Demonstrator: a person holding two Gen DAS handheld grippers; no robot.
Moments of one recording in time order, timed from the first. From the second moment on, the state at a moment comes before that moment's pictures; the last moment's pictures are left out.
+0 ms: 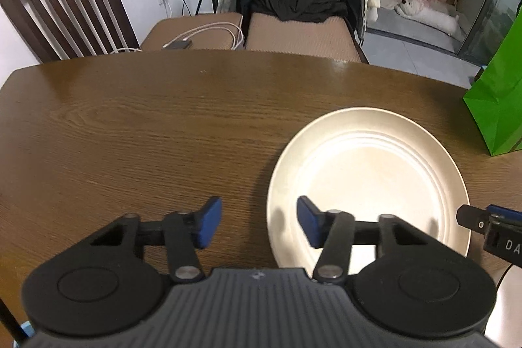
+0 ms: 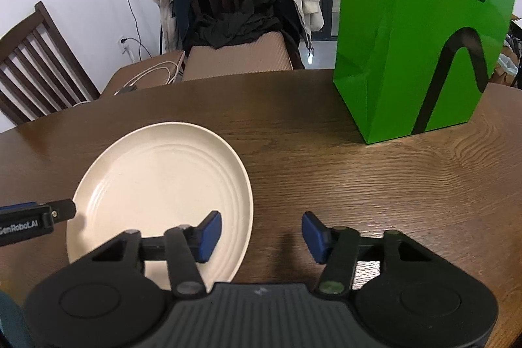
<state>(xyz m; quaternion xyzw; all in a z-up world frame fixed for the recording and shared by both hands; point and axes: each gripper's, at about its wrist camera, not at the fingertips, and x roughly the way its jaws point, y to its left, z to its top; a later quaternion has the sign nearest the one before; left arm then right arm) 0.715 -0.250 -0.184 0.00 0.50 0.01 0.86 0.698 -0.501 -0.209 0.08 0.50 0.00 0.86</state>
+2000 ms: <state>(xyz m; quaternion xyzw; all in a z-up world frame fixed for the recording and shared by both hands) 0.643 -0.221 -0.092 0.00 0.44 -0.03 0.90 0.631 -0.458 -0.117 0.06 0.43 -0.01 0.90</state>
